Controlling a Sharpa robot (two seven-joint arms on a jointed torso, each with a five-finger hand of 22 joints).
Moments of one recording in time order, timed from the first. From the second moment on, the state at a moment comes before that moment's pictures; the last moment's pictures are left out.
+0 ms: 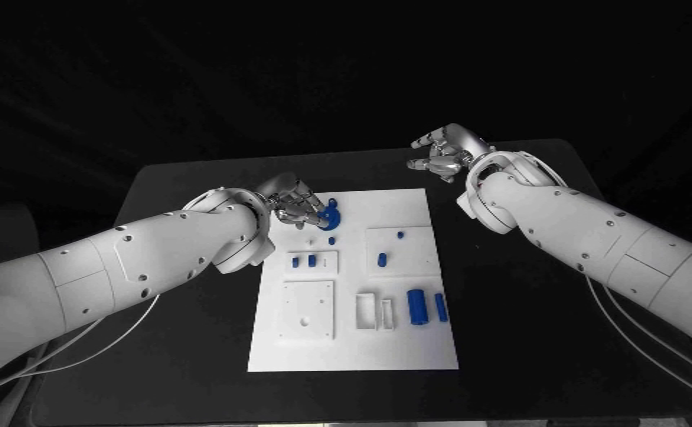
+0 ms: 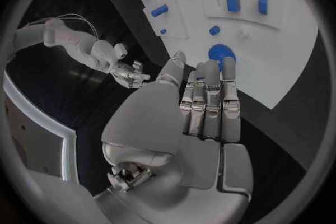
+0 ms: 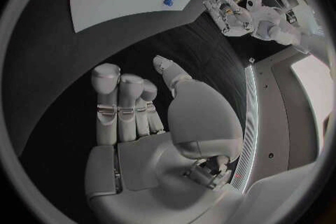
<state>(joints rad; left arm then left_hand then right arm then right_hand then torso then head) 1.23 -0.60 -0.12 1.25 -0.98 -0.30 -0.10 1.44 0.02 -0.04 -0.11 0.24 1.06 0.11 0.07 0.07 1.20 0.06 0.18 0.06 1.02 0.01 1.08 0.28 0.02 1.11 -0.02 0.09 1.14 1.01 -0.62 0.36 1.11 -1.35 -0.35 -0.10 1.21 -0.09 0.24 -0.15 0.42 0.90 0.13 0.06 0.06 1.22 0.01 1.07 1.13 1.44 -0.07 0.95 0.94 0.09 1.47 -0.09 0.70 1.31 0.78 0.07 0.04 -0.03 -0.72</state>
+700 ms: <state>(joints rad) 1.22 -0.50 -0.18 1.11 -1.29 -0.35 0.04 1.40 -0.02 0.11 -0.24 0.18 1.10 0.12 0.06 0.07 1.17 0.10 0.07 0.06 1.09 0.01 1.08 0.28 0.08 1.10 -0.01 0.21 1.31 1.01 -0.62 0.36 1.12 -1.35 -0.34 -0.09 1.22 -0.09 0.24 -0.15 0.42 0.90 0.13 0.06 0.06 1.22 0.01 1.07 1.13 1.44 -0.07 0.95 0.93 0.09 1.47 -0.09 0.70 1.31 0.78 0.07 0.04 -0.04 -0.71</state>
